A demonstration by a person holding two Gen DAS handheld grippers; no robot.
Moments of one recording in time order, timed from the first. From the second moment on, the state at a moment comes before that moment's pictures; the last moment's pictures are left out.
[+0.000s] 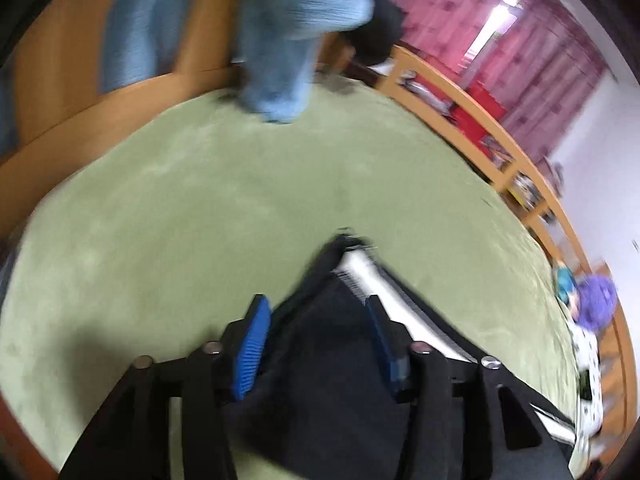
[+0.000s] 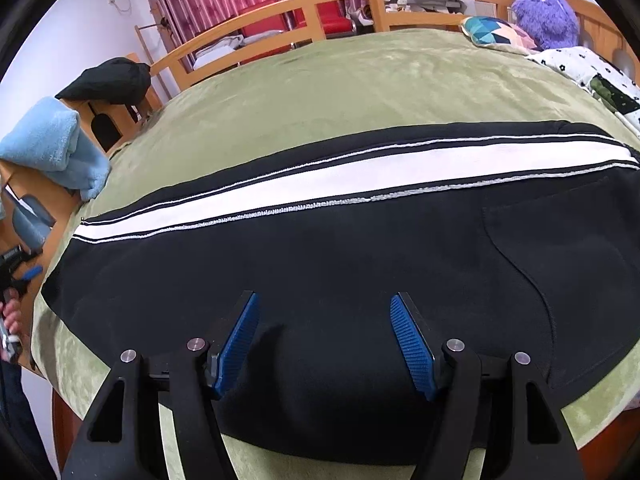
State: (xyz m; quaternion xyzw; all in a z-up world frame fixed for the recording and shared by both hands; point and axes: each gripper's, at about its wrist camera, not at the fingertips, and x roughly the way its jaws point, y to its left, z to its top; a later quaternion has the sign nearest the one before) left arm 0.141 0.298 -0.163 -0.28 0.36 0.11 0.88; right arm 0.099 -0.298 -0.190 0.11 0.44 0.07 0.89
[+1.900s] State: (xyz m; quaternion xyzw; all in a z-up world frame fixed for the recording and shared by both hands) left arm 0.076 0.302 -0.218 -0.29 0.40 0.07 0.86; right arm 0.090 -0.169 -0.148 0.06 0.43 0.06 0.90
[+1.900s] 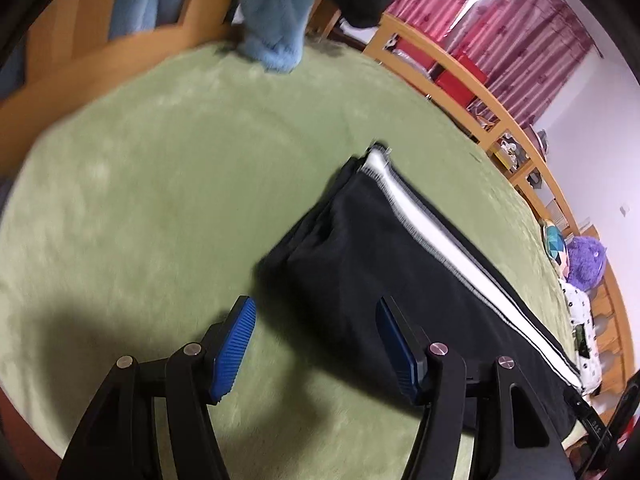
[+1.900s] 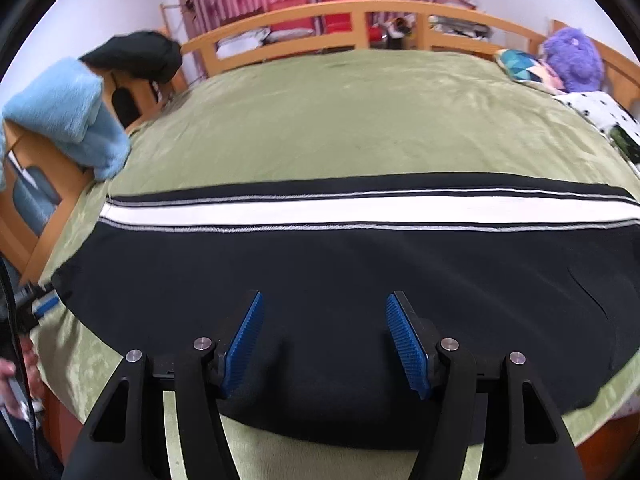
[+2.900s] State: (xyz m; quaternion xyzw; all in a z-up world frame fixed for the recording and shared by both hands) left arm 0.109 0.285 -0.215 -0.32 0.38 0.04 0.87; right arm 0.063 -0.188 -0.165 0.08 0.45 0.06 0.89
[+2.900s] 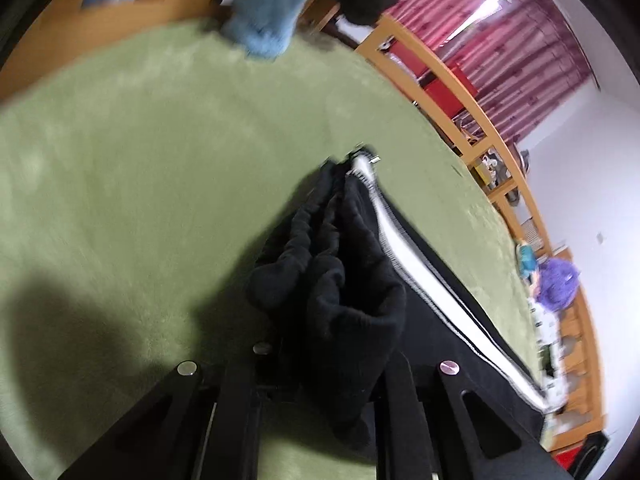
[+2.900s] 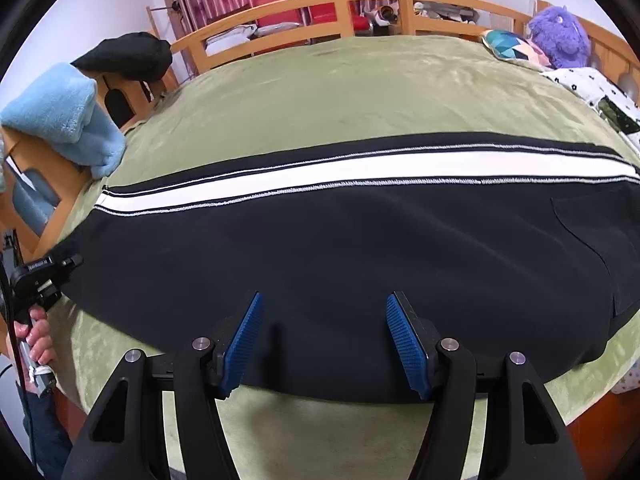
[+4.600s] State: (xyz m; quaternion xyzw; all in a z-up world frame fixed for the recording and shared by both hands) left arm 0.046 0.062 -0.159 -0.14 0.43 -0.06 0.89; right arm 0.062 -0.349 -0.148 0.23 0.33 0.18 0.90
